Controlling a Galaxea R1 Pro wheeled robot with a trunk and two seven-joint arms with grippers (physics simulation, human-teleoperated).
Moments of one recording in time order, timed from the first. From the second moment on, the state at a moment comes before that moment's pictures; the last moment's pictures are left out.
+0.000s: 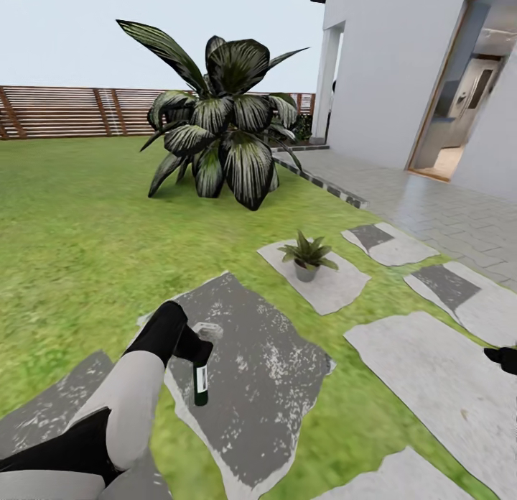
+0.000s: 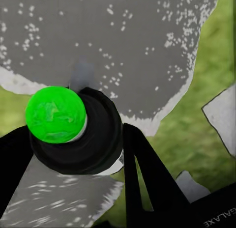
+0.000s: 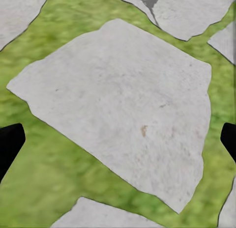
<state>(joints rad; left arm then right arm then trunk) -0.97 -0.17 0.45 -0.60 -1.18 0.99 -0.94 -0.58 -0.24 -0.86 -1.40 0.68 0.82 0.69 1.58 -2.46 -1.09</state>
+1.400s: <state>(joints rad) -0.97 -0.17 0.39 -0.60 -1.19 0.99 -0.94 -0.58 -0.24 -0.86 -1.40 0.68 0.82 0.69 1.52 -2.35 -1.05</state>
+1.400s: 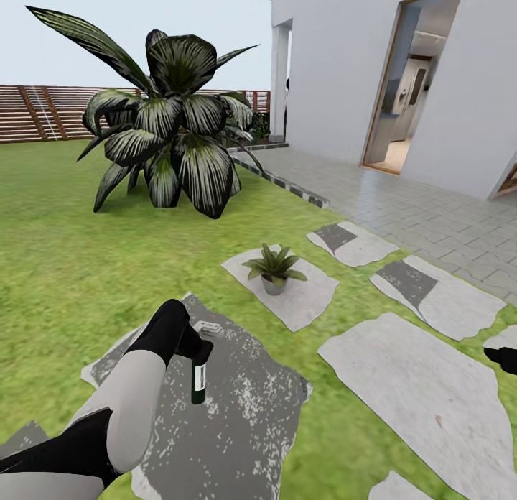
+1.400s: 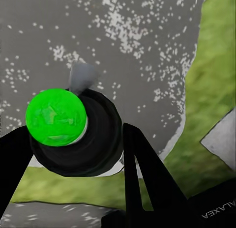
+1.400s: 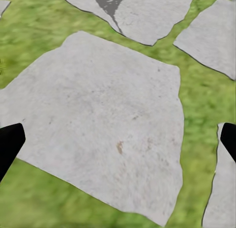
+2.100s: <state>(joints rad) -0.97 -0.17 0.39 -0.61 -1.19 0.99 -0.94 -0.58 -0.24 -0.86 -1.40 0.68 0.82 0.69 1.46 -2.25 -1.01</state>
